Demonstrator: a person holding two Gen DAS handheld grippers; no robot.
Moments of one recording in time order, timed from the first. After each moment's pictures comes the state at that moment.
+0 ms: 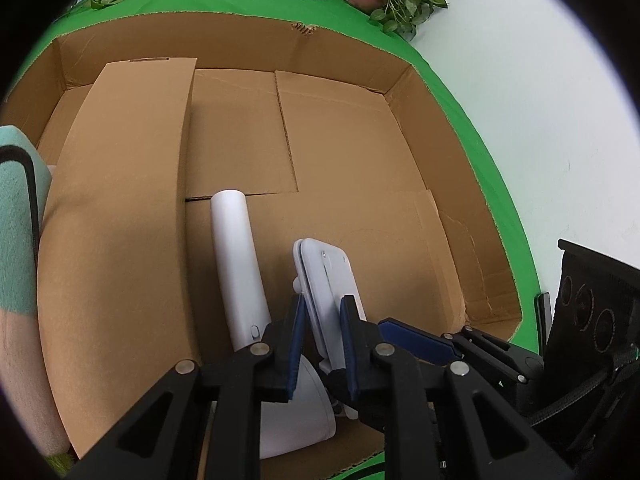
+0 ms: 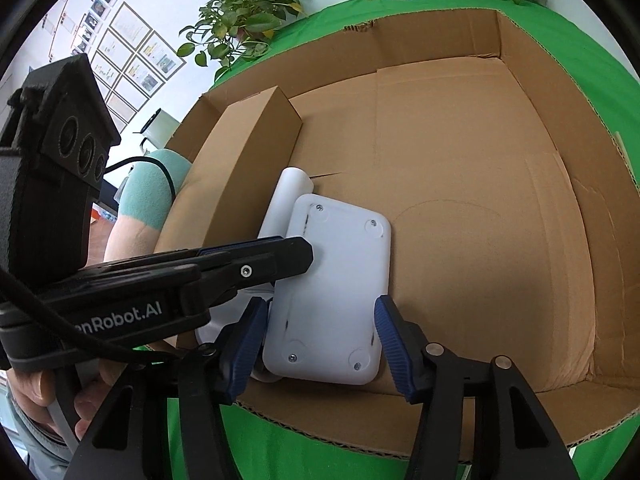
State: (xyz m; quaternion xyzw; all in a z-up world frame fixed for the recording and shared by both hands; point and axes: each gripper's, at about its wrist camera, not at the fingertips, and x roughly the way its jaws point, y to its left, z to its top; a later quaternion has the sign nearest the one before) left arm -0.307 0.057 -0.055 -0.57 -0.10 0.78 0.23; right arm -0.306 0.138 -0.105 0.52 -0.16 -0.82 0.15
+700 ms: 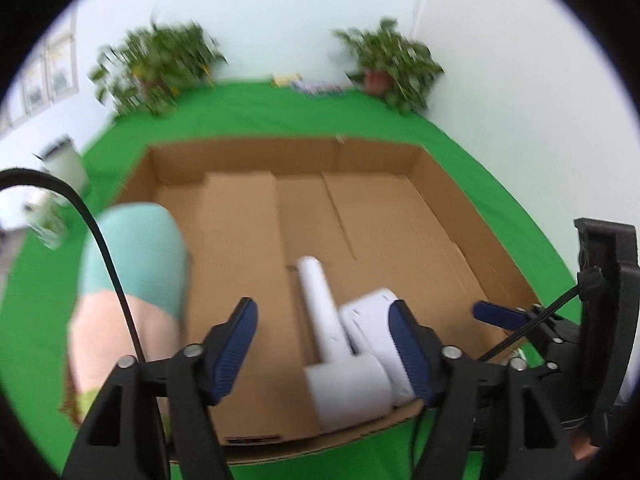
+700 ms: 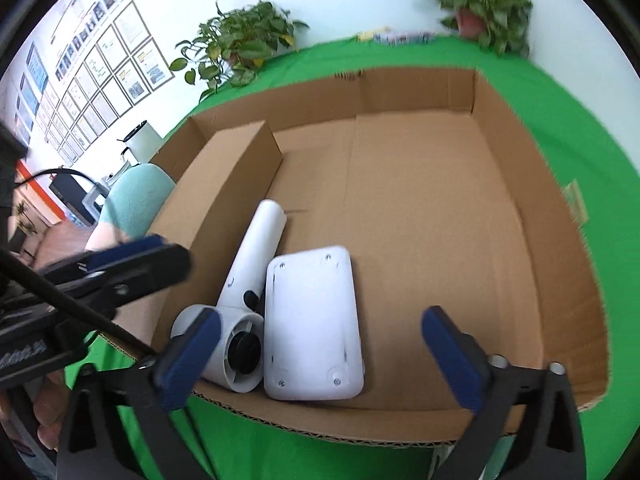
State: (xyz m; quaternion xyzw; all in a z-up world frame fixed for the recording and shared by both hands) left arm -0.231 0.023 0.007 -0.38 -0.02 0.91 0.13; right arm -0.287 0.133 -0.077 0.45 -0.07 -0.88 0.08
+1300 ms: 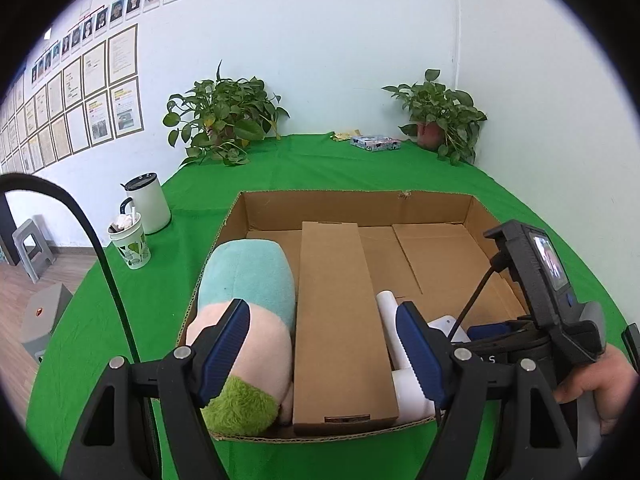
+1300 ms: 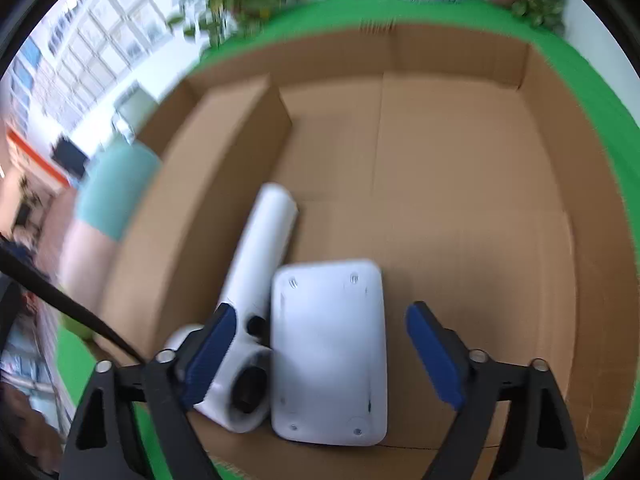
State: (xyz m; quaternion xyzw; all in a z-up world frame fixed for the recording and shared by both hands) left arm -0.198 -0.024 0.033 -0.31 0.00 0.95 0.04; right arm -0.348 0.123 -0.106 0.57 -0.07 -0.81 0.12
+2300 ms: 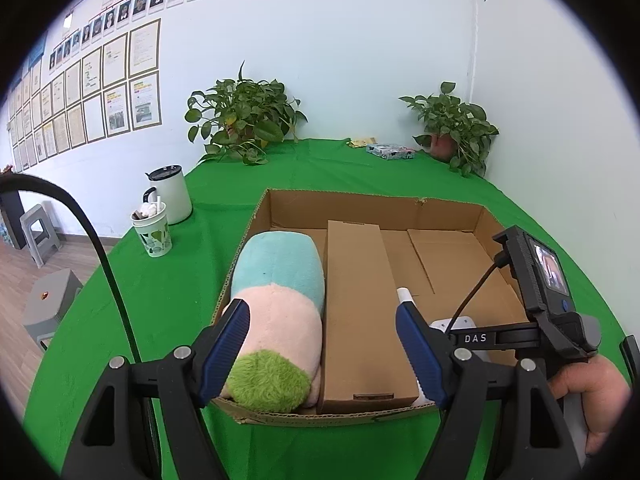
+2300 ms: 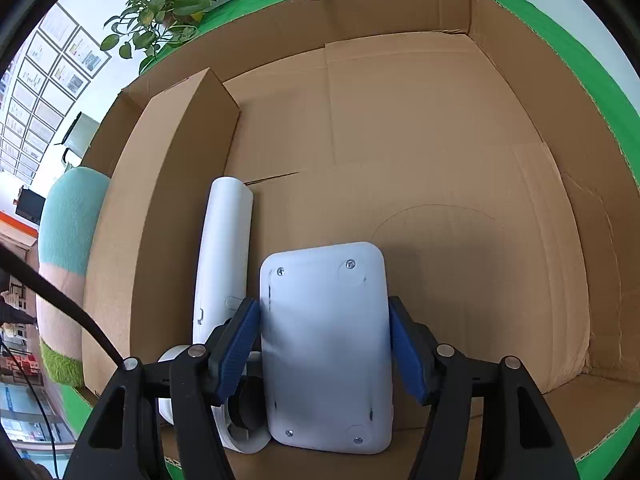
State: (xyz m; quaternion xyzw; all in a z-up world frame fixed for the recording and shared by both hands) left arm -0.170 -0.048 0.035 -0.30 -0.02 0.95 0.02; right arm -0.324 0.126 -0.101 0.58 -0.14 -0.80 0.02
